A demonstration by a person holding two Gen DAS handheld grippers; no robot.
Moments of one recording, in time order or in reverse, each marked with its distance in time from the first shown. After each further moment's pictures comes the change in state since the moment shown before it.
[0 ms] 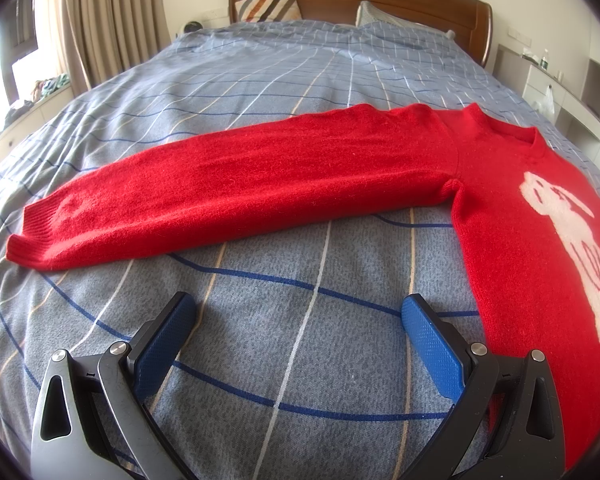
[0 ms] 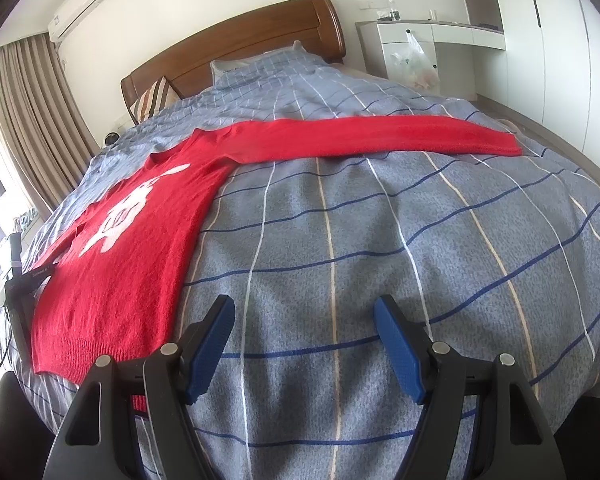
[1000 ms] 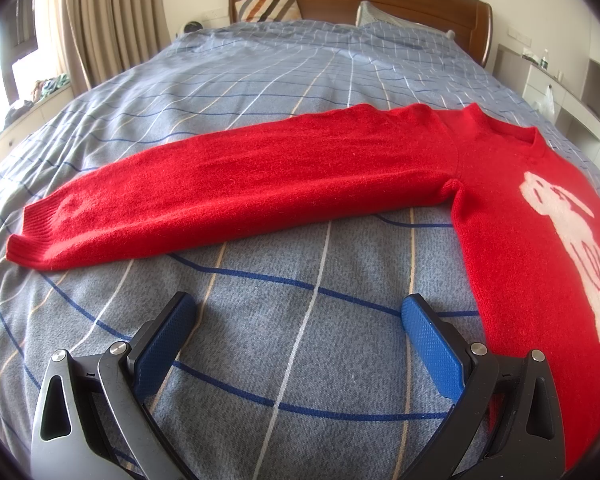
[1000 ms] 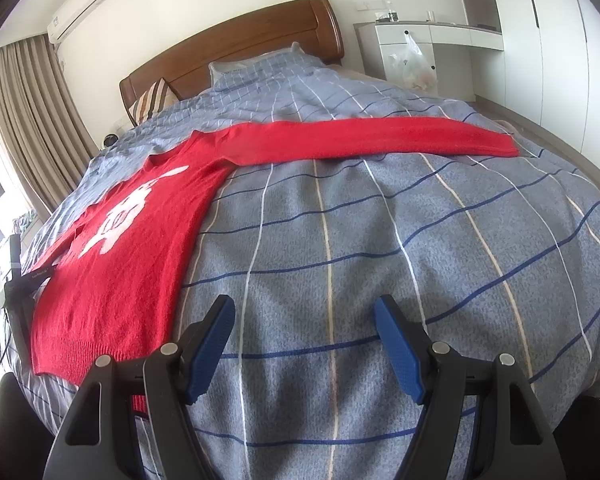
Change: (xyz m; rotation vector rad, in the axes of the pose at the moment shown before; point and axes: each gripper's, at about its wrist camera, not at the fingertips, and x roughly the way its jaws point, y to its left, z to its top) left arm 0.000 0.000 0.000 0.000 0.000 0.000; right arm -0.004 -0.002 0.001 0.002 -0.005 -0.007
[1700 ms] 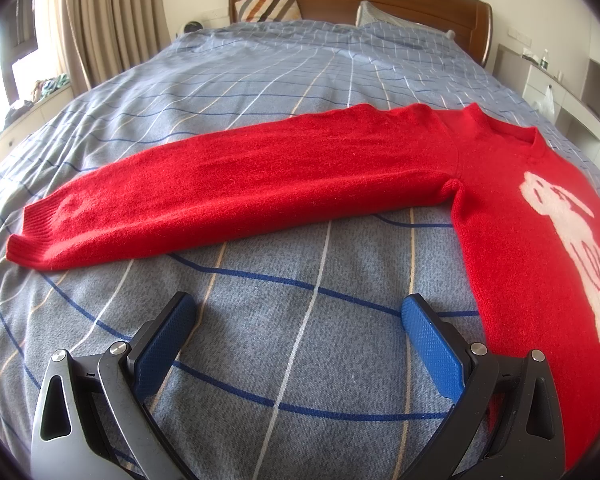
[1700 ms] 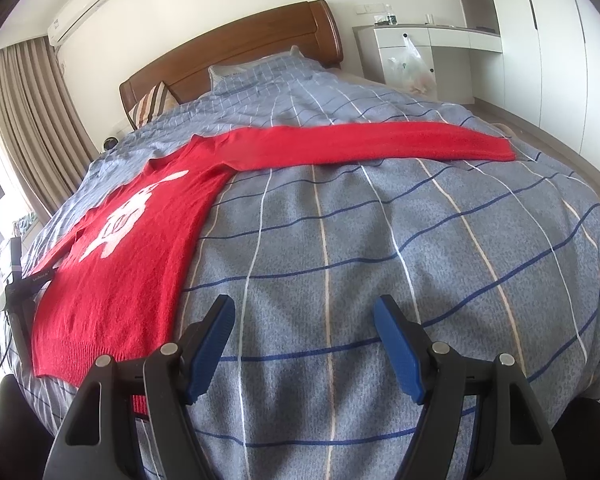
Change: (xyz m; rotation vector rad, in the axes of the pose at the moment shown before) left arm 0.000 0.000 0.000 0.000 0.000 0.000; right arm -0.003 -0.001 0.001 0.007 -0.013 0.000
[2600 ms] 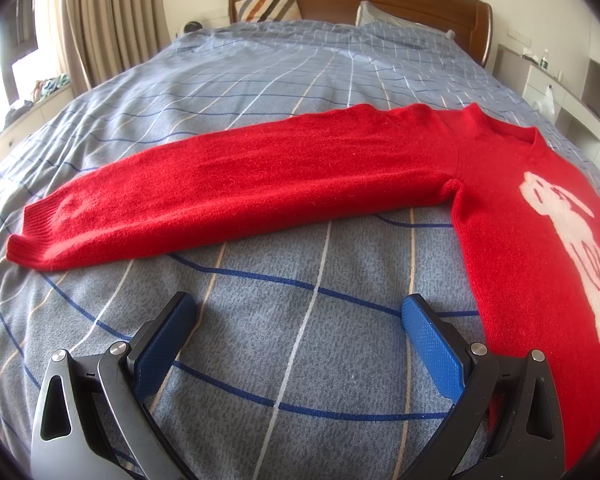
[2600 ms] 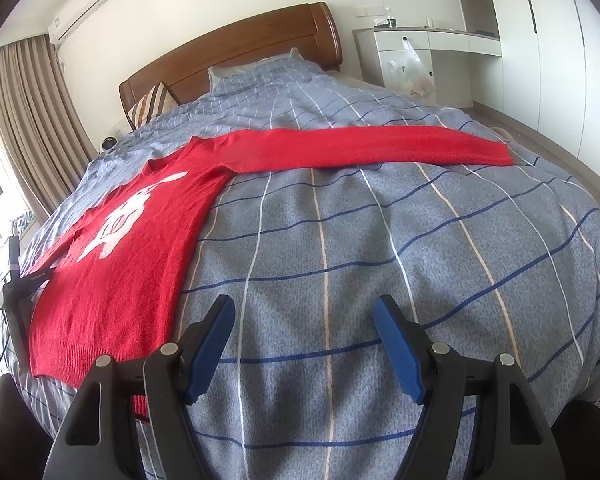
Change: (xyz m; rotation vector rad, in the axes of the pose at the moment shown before) left arm 0.000 0.000 0.000 0.000 0.000 0.000; right arm -0.001 0.002 0.001 -0.016 -0.011 -0.012
